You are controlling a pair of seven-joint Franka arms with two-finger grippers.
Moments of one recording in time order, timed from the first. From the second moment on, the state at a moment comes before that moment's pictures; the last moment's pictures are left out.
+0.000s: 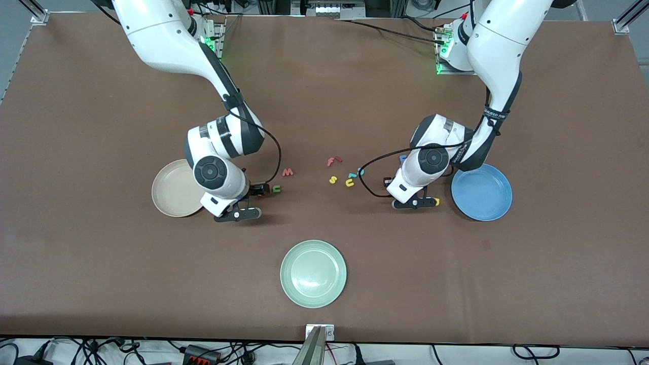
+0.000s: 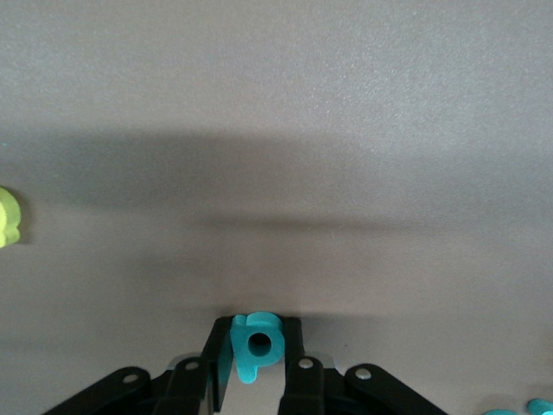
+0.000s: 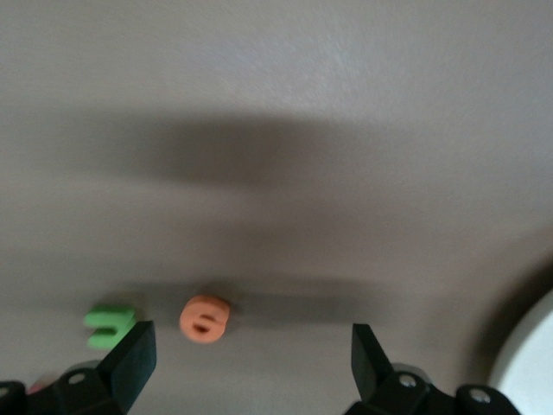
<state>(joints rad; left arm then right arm) -0.28 0.61 -0.17 -1.89 0.02 2.38 -0.53 0.52 0.71 -0.10 -1.62 0.11 2.18 0.28</state>
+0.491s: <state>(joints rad) -0.21 0.48 -0.15 -1.79 0.20 2.05 -0.46 0.54 0.74 -0.10 -1.62 0.11 2.20 0.40</state>
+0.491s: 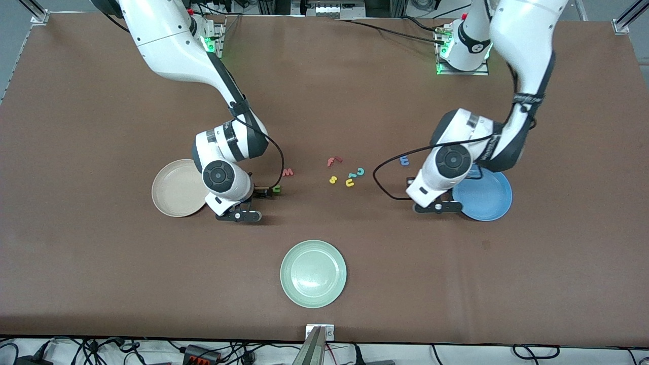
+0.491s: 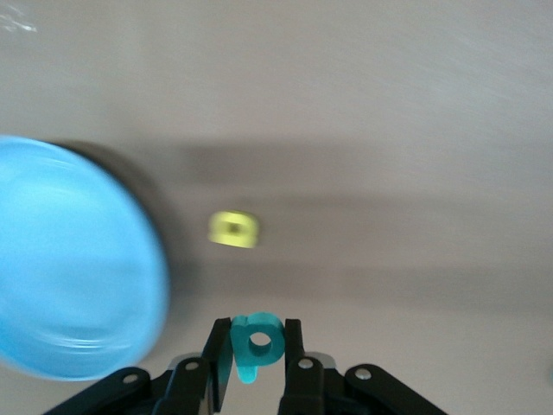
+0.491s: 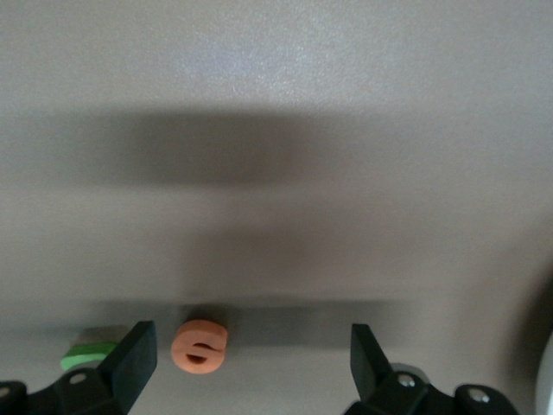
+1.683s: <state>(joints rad) 0.04 0.49 -0.24 -1.91 0.25 2.24 -0.15 0.57 0.74 -0.10 -1.63 0.12 2.20 0.42</state>
